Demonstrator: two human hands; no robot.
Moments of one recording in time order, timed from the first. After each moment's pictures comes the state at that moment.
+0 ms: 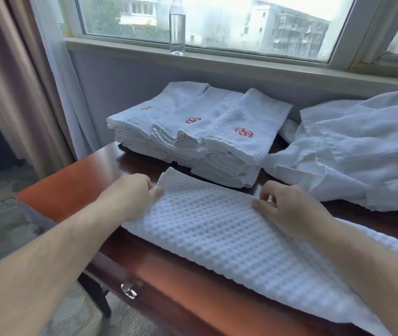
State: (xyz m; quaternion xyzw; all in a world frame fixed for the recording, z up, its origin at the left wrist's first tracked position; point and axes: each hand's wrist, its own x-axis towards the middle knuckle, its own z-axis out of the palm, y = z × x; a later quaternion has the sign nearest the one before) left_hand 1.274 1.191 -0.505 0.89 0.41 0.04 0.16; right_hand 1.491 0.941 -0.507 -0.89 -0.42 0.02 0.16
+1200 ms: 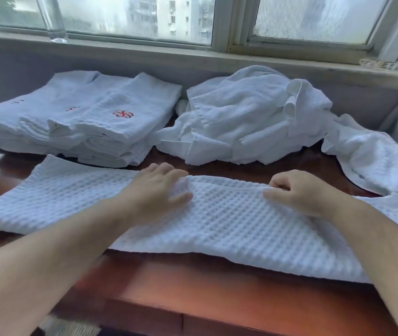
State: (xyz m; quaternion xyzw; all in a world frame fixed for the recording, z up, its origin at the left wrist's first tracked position) left_hand 1.405 0.990 -0.516 0.99 0.04 0.05 0.10; right_hand 1.561 0.689 -0.490 -0.92 -0.33 0.08 0.21
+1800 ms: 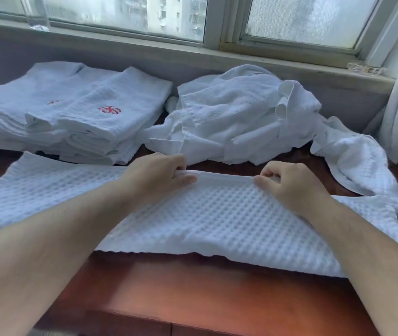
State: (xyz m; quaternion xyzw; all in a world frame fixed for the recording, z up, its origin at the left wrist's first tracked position) left_hand 1.450 0.994 -0.513 0.98 0.00 0.17 0.08; right_hand 1.553 0.698 -0.486 -0.93 -0.28 -0.06 0.23
